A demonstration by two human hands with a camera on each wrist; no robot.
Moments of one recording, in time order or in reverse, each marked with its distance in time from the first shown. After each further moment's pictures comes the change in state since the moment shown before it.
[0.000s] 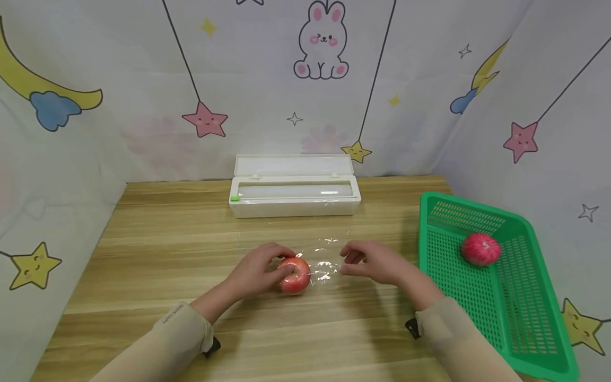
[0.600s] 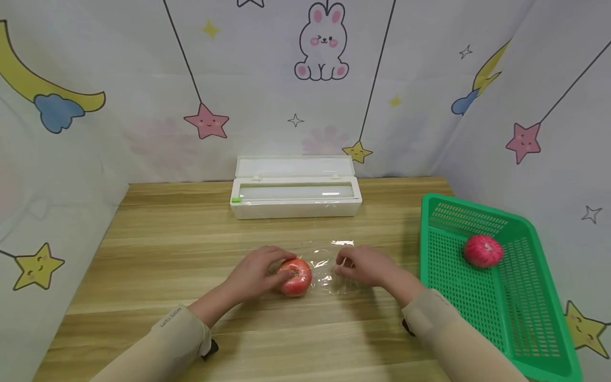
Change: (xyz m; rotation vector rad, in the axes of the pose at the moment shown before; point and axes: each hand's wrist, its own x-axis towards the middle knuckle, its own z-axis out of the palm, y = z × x) left_hand -0.004 0.006 -0.004 0.129 -0.006 0.050; right_hand 0.022 0.005 0.020 -0.179 -0.028 -0.166
